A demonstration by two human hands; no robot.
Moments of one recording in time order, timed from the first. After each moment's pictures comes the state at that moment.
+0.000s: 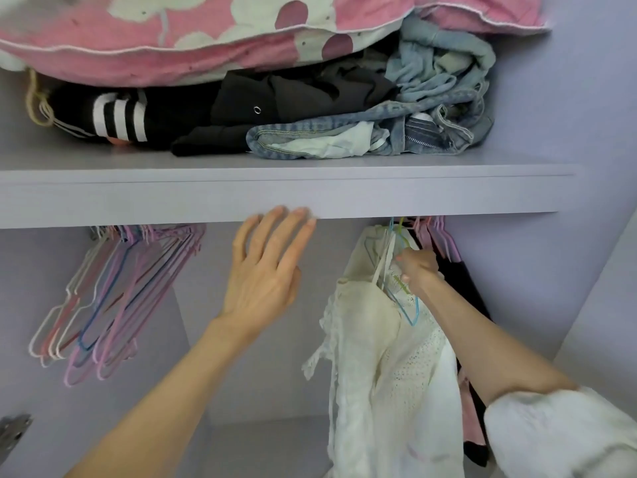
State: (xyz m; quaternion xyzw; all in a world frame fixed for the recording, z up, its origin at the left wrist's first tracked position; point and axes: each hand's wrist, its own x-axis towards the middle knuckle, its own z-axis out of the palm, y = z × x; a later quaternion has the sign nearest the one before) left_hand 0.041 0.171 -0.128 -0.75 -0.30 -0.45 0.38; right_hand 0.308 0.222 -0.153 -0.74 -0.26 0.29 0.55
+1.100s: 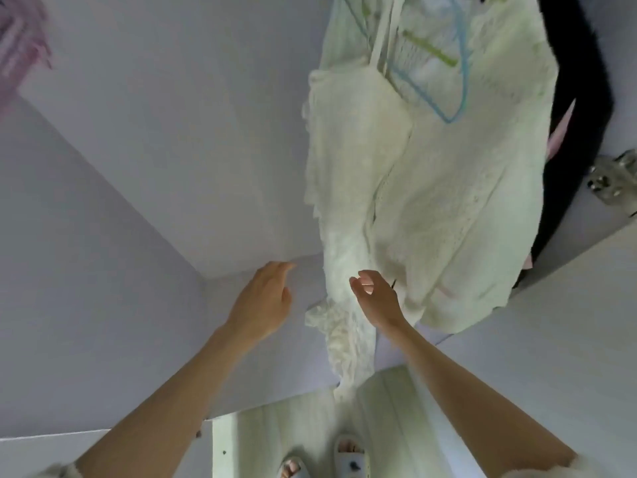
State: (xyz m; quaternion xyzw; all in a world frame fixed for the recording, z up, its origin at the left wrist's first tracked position) left_hand 0.044 0.189 -0.451 -0.85 -0.48 -0.05 -0.19; right_hand 0.232 0.120 -0.495 -0.77 -0.35 0.40 0.35
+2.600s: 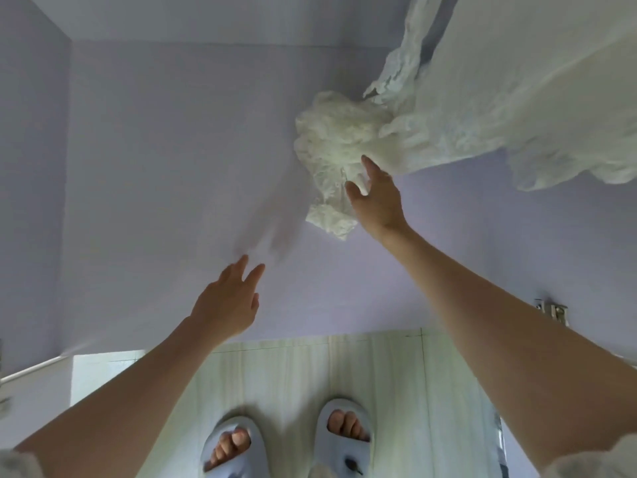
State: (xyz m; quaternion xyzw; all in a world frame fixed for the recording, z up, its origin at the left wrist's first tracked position) left_hand -0.021 0.217 -1.067 -0.76 -0.52 0.27 -0.28; right_hand 0.213 0.284 -1.041 -0.78 -0.47 0.37 0.19
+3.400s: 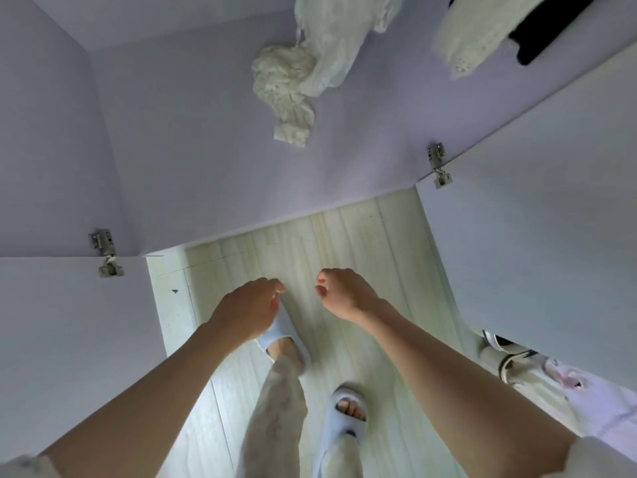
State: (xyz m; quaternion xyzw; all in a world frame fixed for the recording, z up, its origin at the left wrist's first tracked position) left_hand -0.043 -0.005 -0.858 -0.76 -0.46 0.27 -0.36; right_hand 0.120 -0.056 -0.875 -0.72 -0.48 0.50 -0.08
